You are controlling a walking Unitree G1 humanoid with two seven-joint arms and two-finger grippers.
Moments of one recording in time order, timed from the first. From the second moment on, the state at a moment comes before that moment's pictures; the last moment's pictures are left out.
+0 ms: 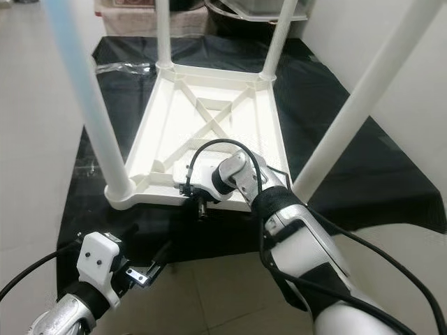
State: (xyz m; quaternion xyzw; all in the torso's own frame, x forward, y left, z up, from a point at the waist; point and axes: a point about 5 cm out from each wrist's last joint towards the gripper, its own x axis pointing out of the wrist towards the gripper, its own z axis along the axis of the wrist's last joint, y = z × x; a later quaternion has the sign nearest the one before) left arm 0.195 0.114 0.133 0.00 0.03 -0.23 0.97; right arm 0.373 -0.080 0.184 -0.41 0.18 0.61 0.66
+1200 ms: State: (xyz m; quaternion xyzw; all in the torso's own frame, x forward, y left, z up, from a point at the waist) left arm 0.198 0.108 0.130 0.01 0.03 -0.23 0.97; right arm 0.363 -0.028 0.189 -0.41 0.04 0.65 0.64
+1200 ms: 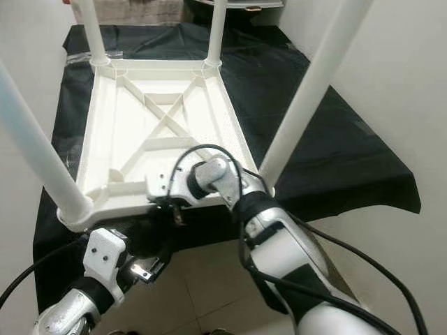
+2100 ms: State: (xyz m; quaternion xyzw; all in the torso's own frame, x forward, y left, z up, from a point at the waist) left arm 0.206 0.110 0.129 0.02 0.03 -0.22 0.97; right arm 0.379 -0.064 0.247 -0.22 -0.10 0.53 0.81
